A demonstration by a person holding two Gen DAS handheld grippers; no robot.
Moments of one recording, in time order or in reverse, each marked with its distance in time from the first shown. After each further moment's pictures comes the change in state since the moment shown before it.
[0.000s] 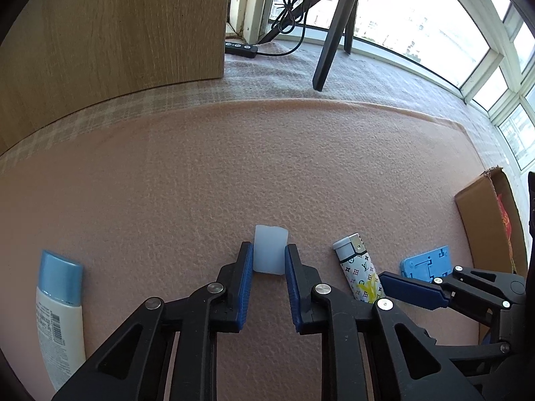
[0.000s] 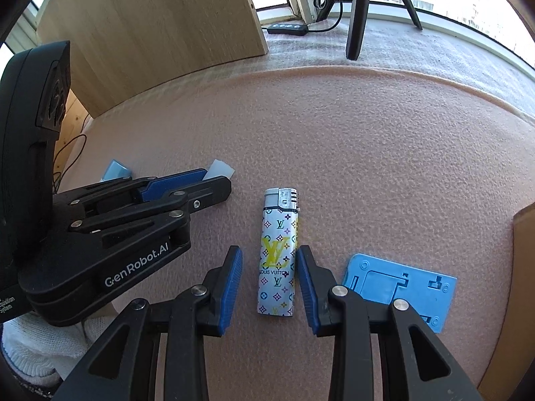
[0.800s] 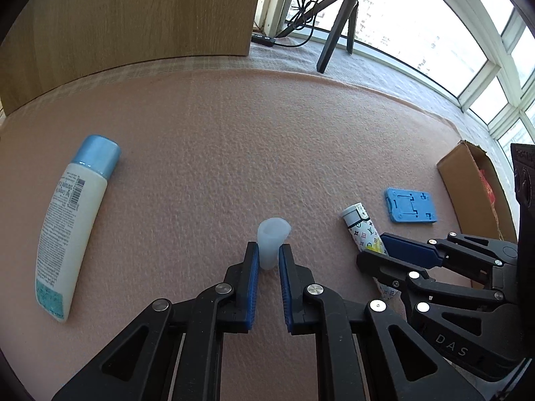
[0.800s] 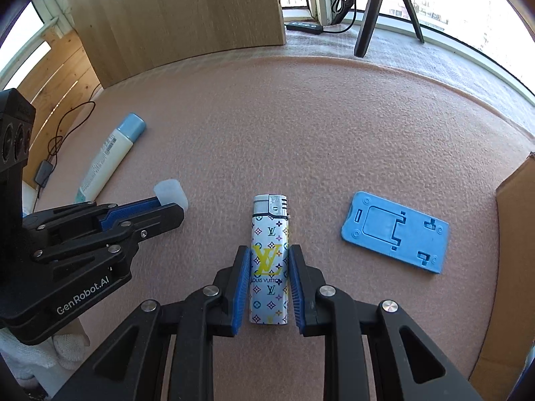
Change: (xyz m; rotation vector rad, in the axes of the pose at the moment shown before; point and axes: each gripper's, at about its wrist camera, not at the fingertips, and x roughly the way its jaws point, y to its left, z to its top) left arm -0.048 0.007 -0.086 -0.092 -0.037 0.004; right arm -0.022 0.011 -0.056 -0.092 -0.025 -0.044
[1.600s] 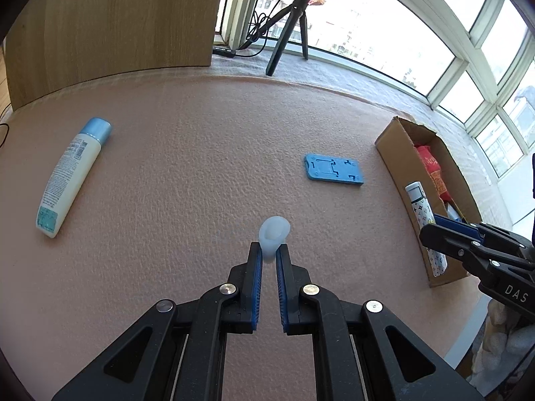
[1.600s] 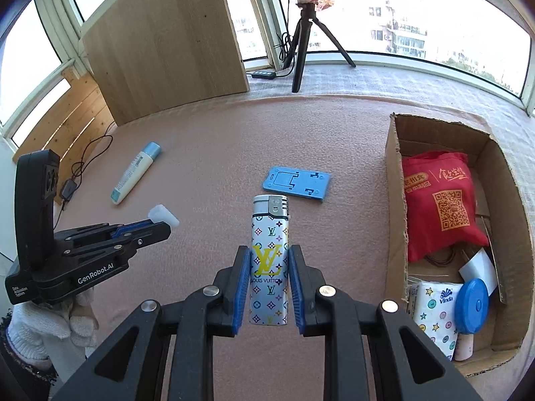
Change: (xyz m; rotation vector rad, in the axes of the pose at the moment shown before) left arm -0.063 -0.066 -0.057 0.032 -0.062 -0.071; right arm -0.128 -0.054 -0.075 0.076 -0.174 -0.015
